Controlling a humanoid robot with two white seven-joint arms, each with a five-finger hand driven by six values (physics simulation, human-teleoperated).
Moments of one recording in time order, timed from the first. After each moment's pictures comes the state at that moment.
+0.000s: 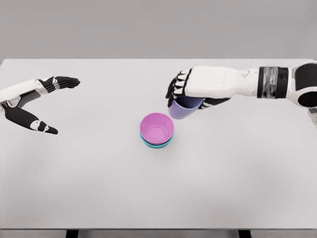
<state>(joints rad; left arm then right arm) -0.59 1.13 -0.84 -1.47 0.79 -0.61 -0.61 -0.83 -0.70 0.73 -1.63 0.24 -0.61 0.61</state>
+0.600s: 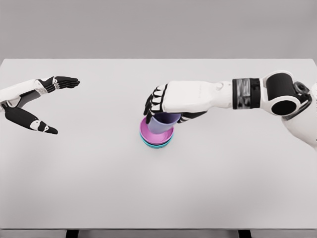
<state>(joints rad) -0.59 1.13 -0.84 -1.47 0.79 -0.61 -0.61 -0.83 -0.62 0.80 -1.63 0.24 -0.61 0.61</state>
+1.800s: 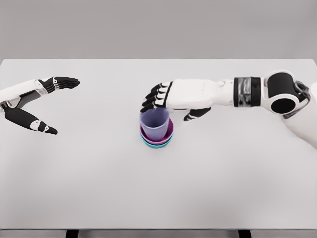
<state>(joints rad) -0.59 1.13 -0.84 -1.47 0.79 -0.61 -0.61 -0.82 -0.62 0.78 -1.58 0.26 -0.61 0.61</state>
